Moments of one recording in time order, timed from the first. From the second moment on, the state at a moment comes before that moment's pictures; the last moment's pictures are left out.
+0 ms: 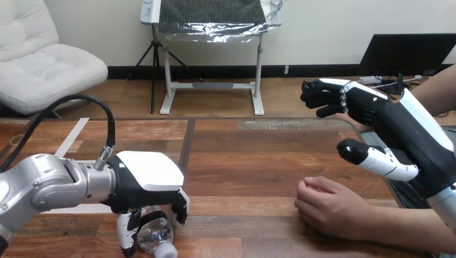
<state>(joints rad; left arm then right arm) -0.49 0.83 -0.37 0.34 0.75 -0.79 -0.61 0.00 -0.52 -0.14 -0.05 0.18 -0.48 0.49</state>
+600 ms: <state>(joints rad) -0.51 0.78 -0.40 0.49 0.79 -0.84 -0.43 0.00 -0.52 -0.14 -0.05 0.18 -0.48 0.49</state>
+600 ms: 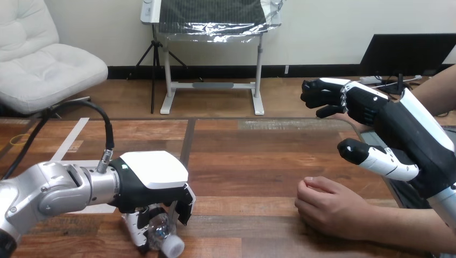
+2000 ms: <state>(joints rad) -0.54 0.77 -0.45 0.54 0.88 -0.78 -0.41 0.00 -0.52 -0.16 -0.07 0.19 -0.47 0.50</state>
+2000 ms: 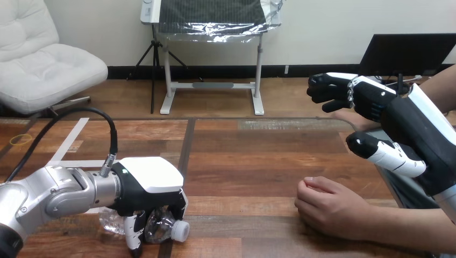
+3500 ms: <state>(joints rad) -0.54 0.77 -0.45 0.46 0.89 -0.60 -0.49 0.00 -0.52 -0.16 -0.08 0.20 -0.44 0.50</state>
